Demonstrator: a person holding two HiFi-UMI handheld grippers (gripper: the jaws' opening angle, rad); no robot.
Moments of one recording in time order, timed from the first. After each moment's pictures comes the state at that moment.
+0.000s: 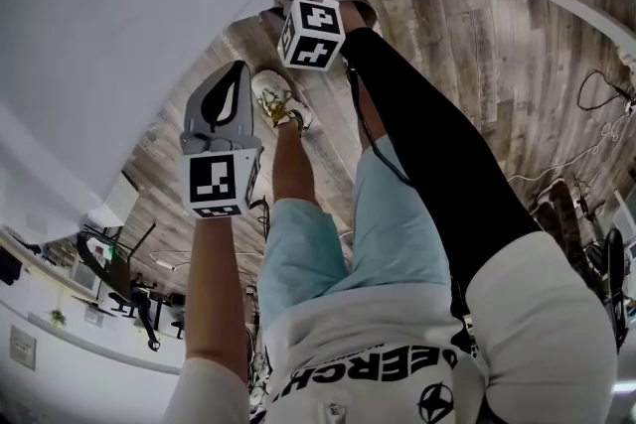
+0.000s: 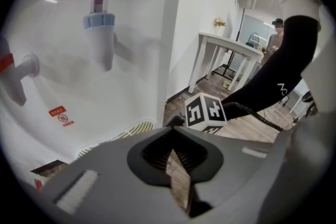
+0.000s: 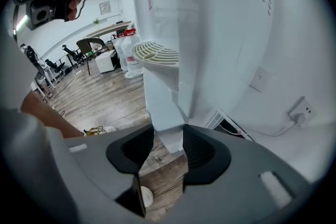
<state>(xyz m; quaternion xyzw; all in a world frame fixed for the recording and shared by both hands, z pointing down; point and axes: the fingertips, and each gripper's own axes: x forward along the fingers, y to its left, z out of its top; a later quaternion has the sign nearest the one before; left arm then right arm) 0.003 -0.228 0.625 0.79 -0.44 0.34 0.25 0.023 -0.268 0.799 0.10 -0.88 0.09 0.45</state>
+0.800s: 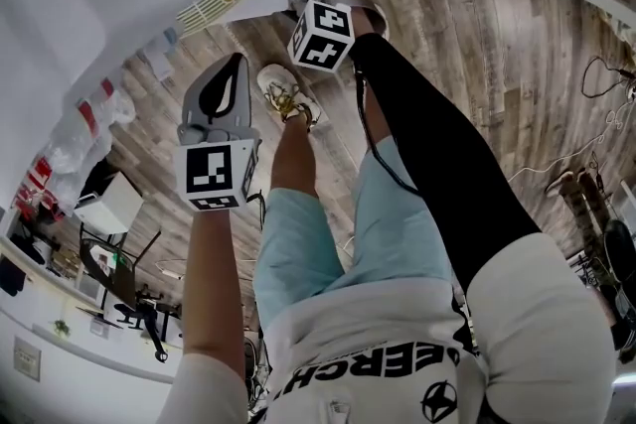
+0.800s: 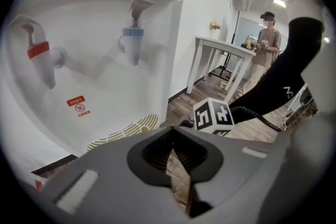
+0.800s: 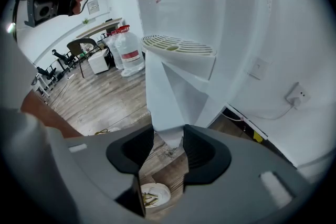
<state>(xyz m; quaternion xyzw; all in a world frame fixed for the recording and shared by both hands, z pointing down) -0.027 -0.200 0.618 0.81 -0.43 0.33 0.24 0.022 -0.222 0.803 0.14 -0.86 0.13 0.47</state>
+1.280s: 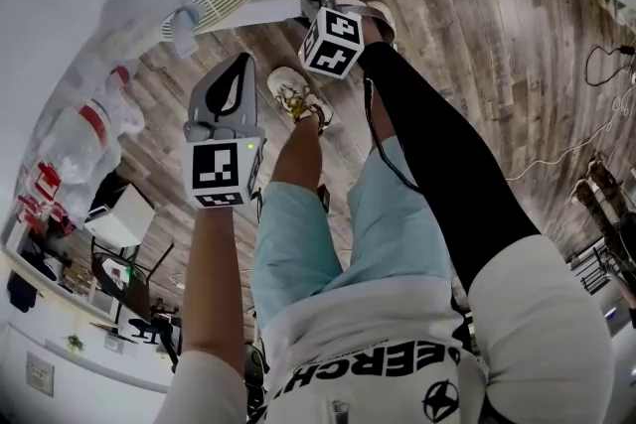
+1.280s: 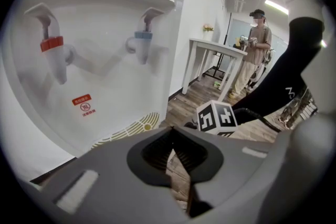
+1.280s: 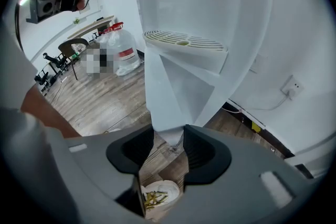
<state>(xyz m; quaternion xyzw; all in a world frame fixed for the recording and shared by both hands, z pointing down) -0.043 -0.194 0.621 0.83 -0.40 0.32 0.22 0.020 -0.203 0.809 0.18 -0.84 0.15 0.49</state>
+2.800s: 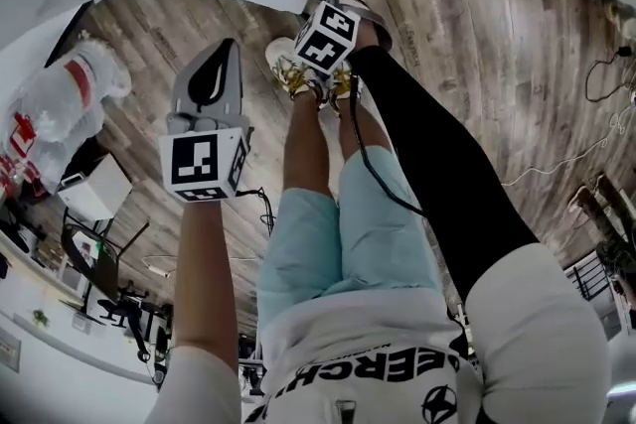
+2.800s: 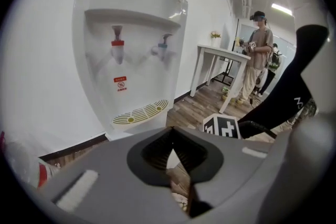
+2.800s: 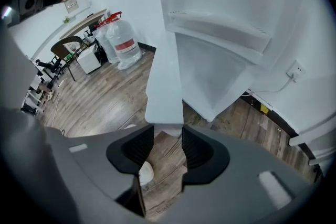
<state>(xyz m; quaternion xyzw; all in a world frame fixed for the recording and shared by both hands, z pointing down) -0.093 -0.117 0.613 0.80 -0.47 0.29 0.22 -0.009 -0.109 0.830 0.20 -0.81 0.19 0.52</state>
